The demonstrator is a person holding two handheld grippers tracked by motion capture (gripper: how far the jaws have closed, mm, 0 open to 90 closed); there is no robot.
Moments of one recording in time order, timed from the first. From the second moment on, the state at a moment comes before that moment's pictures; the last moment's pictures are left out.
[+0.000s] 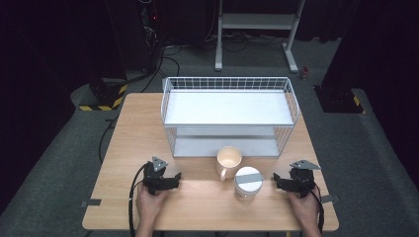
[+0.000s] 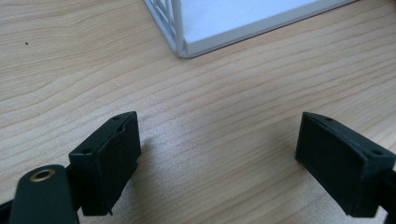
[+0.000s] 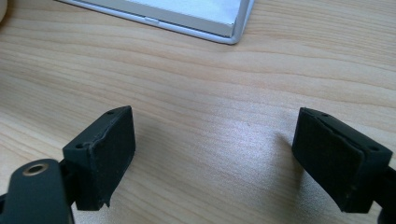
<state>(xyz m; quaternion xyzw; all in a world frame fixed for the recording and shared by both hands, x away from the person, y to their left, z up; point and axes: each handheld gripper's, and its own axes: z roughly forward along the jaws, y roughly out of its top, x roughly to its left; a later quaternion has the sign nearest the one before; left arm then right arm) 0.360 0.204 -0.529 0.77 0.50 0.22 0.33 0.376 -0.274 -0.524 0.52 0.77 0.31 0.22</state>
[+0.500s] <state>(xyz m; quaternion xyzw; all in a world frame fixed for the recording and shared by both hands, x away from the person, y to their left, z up) 0.360 0.204 -0.529 0.77 0.50 0.22 0.33 0.376 -0.275 -0.524 0.52 0.76 0.31 0.22</state>
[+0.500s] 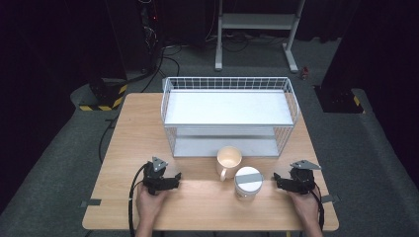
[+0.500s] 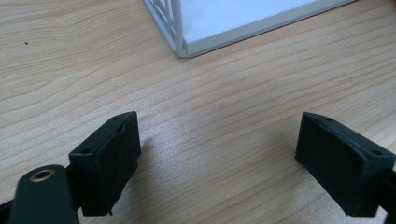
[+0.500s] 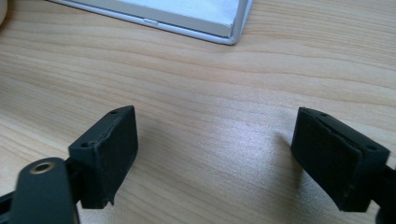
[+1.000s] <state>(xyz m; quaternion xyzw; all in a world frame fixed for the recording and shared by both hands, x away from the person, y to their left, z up) 0.360 0.204 -0.529 0.77 0.50 0.22 0.33 0.364 -0.279 -0.515 0.52 0.75 0.33 0.23</state>
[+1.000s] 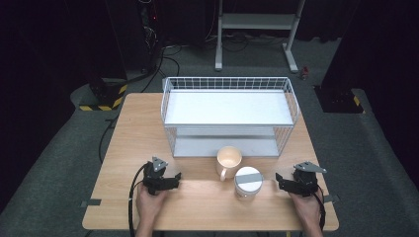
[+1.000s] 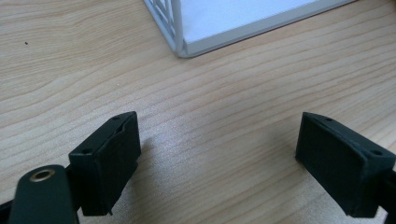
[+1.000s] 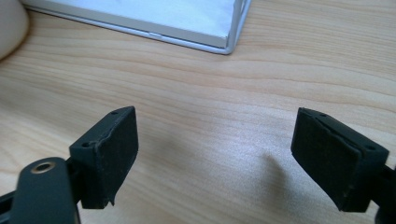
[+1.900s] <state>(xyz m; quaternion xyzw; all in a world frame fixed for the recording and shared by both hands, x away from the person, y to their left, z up) 0.360 0.204 -0.529 0.77 0.50 0.22 0.33 0.323 -0.272 -0.510 0.50 0.74 0.39 0.22</state>
